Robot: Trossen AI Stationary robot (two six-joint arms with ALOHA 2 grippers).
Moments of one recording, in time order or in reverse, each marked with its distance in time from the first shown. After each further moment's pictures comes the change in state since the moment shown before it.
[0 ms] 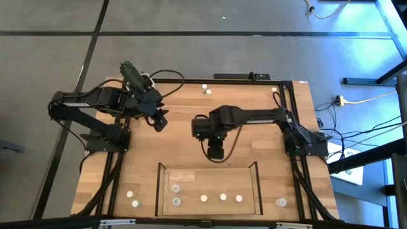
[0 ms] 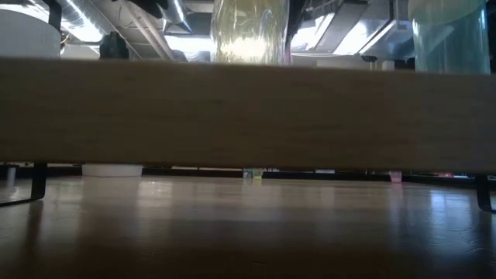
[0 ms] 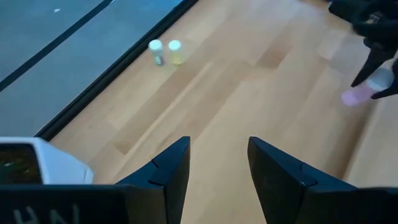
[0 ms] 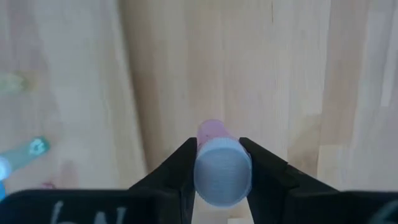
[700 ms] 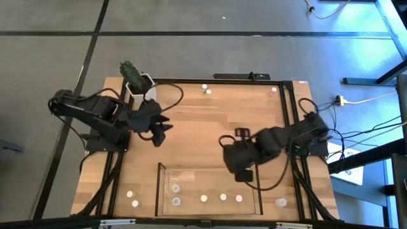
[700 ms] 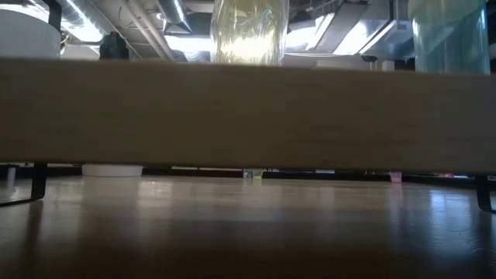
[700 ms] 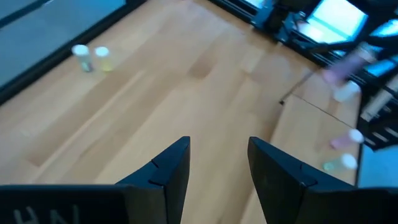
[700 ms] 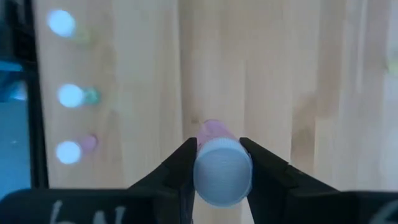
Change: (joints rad) left arm -0.219 0.004 0.000 0.135 -0.002 -0.159; right arm 0.318 -0.306 -0.235 0.011 0.220 0.226
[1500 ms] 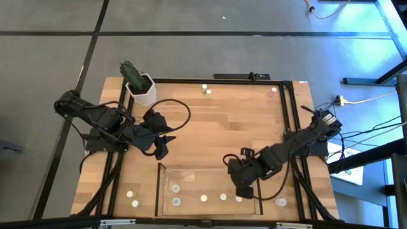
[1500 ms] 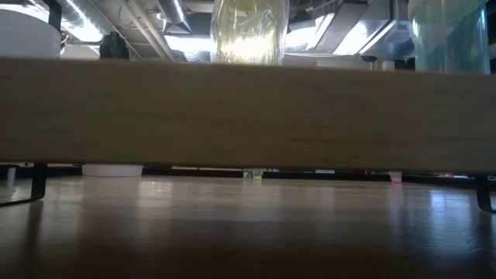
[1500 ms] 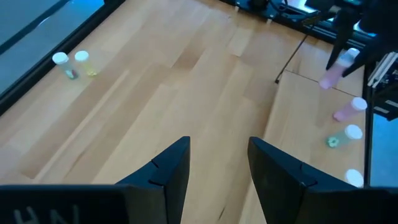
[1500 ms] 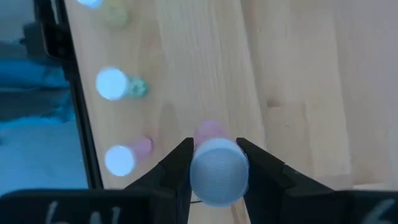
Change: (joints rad) left arm -0.130 0.084 0.000 0.011 -0.078 0.026; right arm 0.128 -0.148 -0.541 0.467 -0.122 0.313
